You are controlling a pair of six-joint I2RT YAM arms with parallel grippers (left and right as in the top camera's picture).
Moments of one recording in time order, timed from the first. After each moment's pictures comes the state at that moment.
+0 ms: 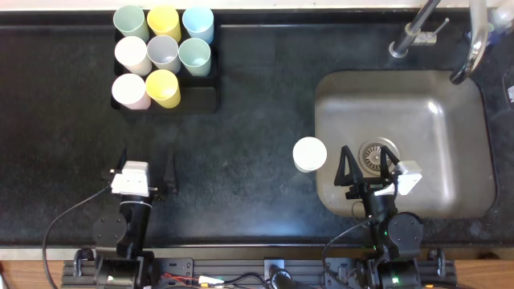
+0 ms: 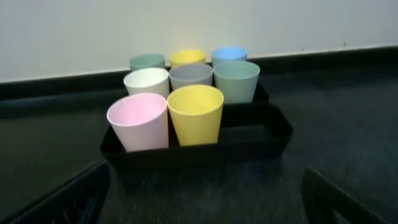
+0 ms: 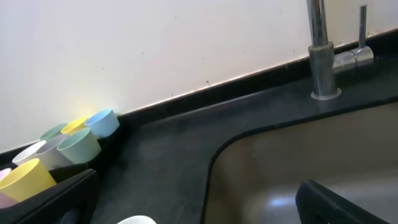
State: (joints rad) left arm -0.04 0.02 0.01 -0.08 0.04 0.07; right arm 0.11 0.01 0.02 -0.05 -0.05 0.41
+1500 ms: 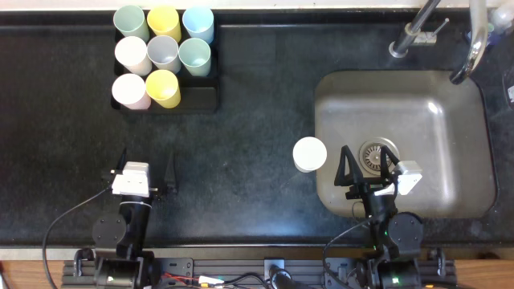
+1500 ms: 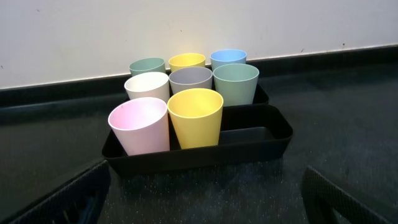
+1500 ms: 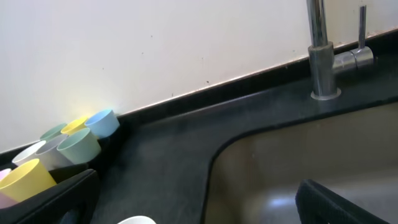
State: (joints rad) left arm -0.04 0.02 0.01 -0.08 0.04 0.08; right arm 0.11 0.01 0.02 -0.05 -0.05 0.41
